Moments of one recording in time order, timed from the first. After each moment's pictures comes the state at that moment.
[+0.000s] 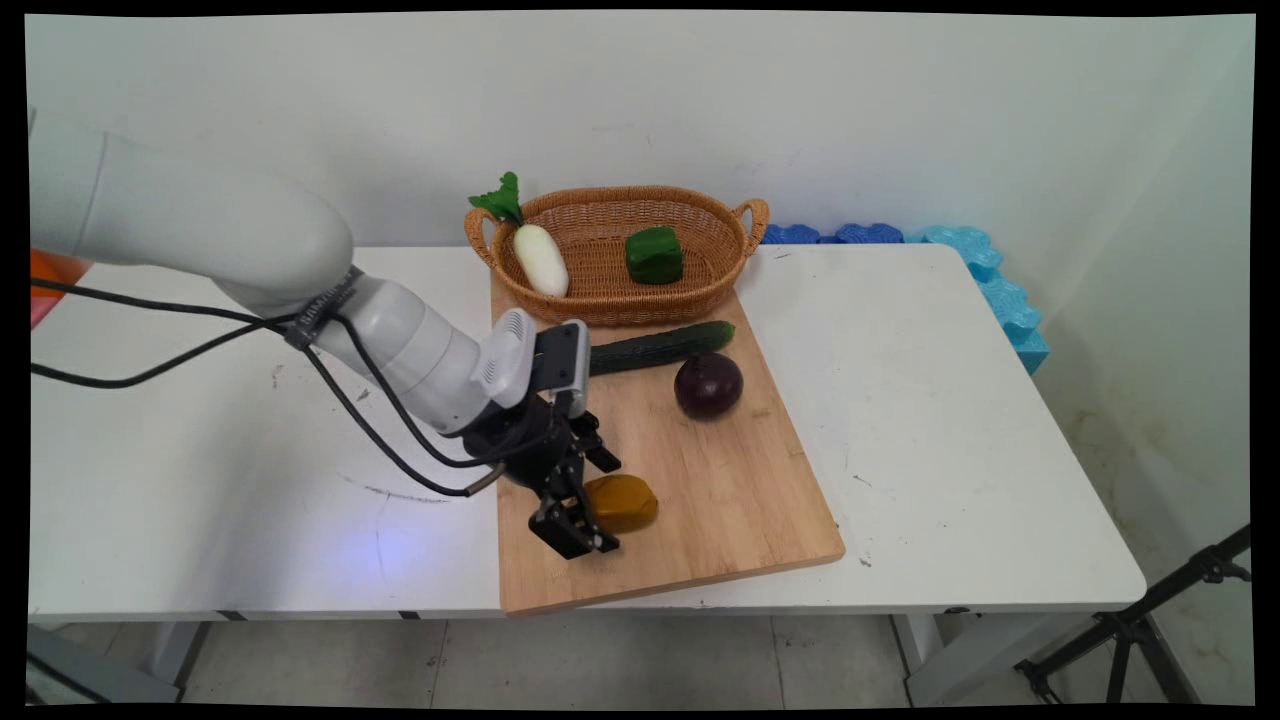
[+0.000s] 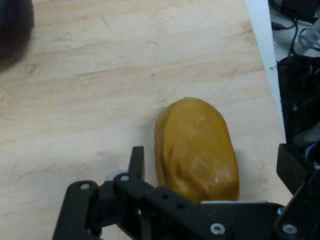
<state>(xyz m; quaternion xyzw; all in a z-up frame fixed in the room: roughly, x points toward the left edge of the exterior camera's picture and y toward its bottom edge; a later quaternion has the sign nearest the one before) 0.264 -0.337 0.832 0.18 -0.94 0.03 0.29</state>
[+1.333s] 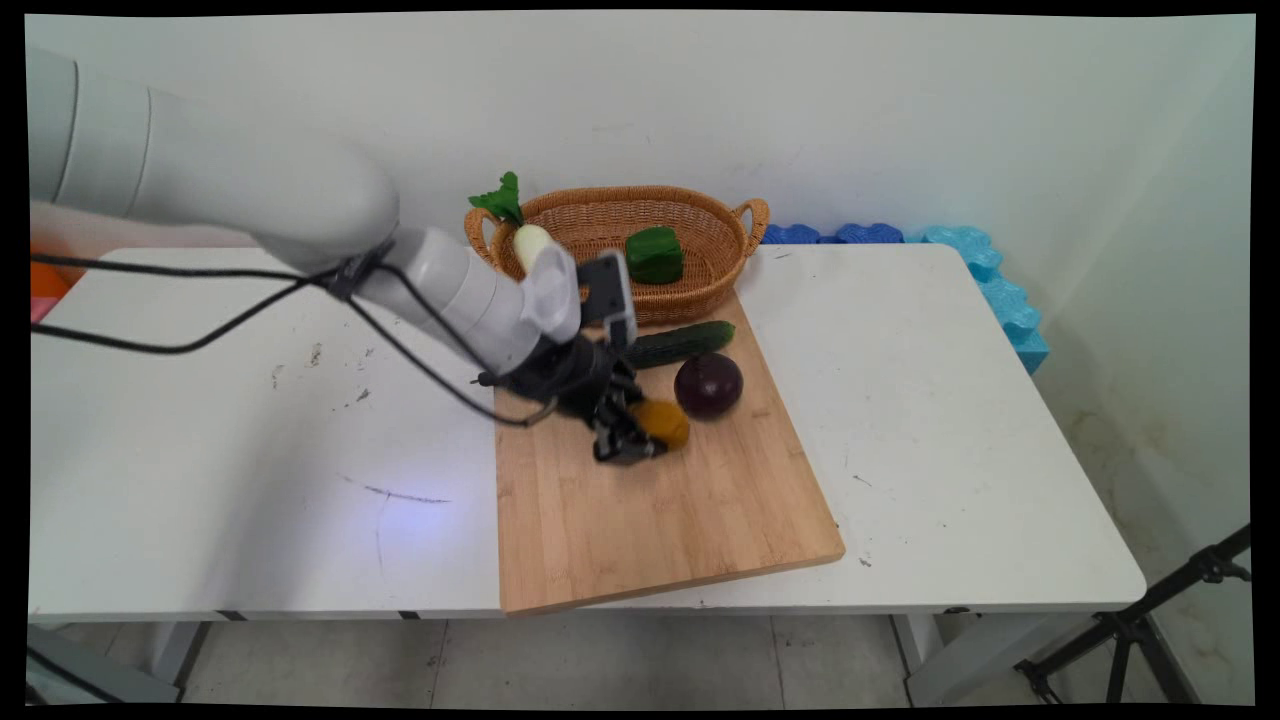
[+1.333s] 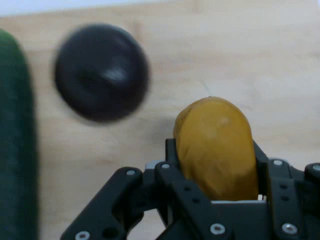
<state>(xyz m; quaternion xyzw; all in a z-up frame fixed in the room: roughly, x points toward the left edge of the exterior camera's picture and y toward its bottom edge) 0.241 -0.376 0.864 0.23 -0.92 0.10 0.29</state>
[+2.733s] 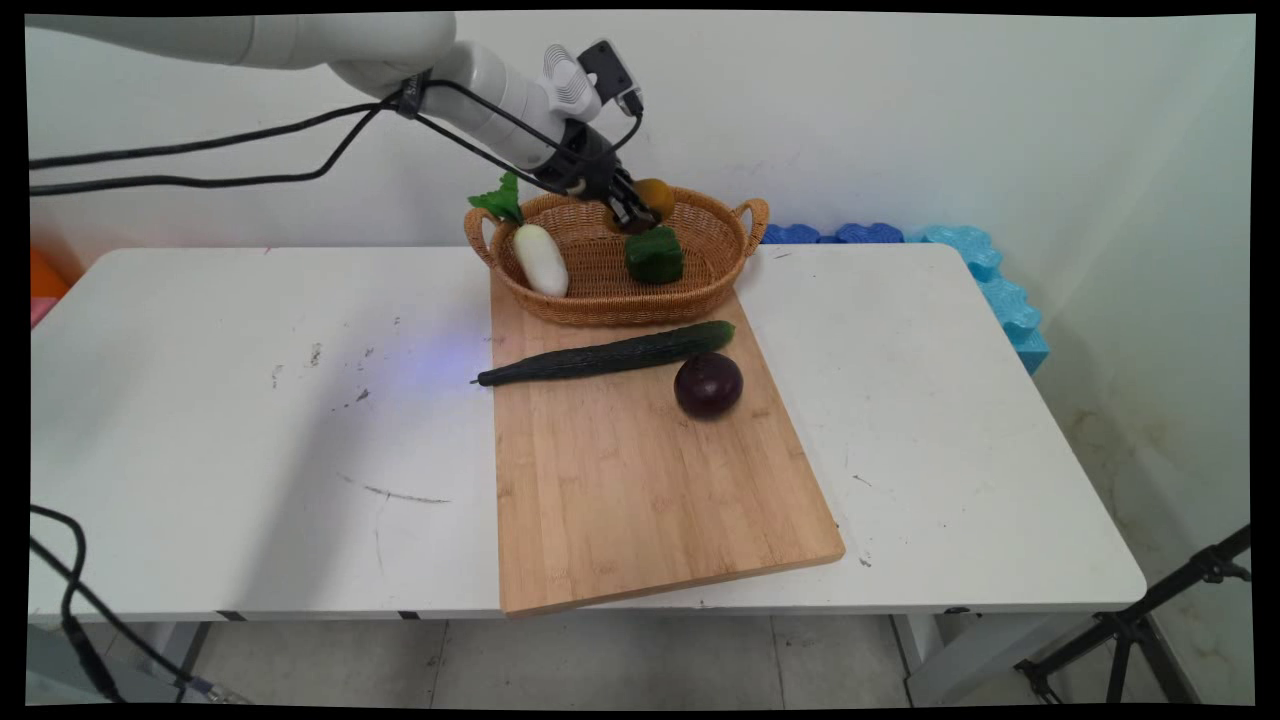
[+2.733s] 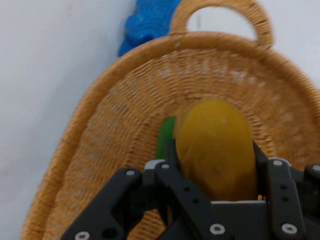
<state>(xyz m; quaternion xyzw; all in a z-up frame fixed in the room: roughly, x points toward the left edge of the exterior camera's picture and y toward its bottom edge) 0.305 -0.562 0.919 0.32 -0.87 0.26 0.28</state>
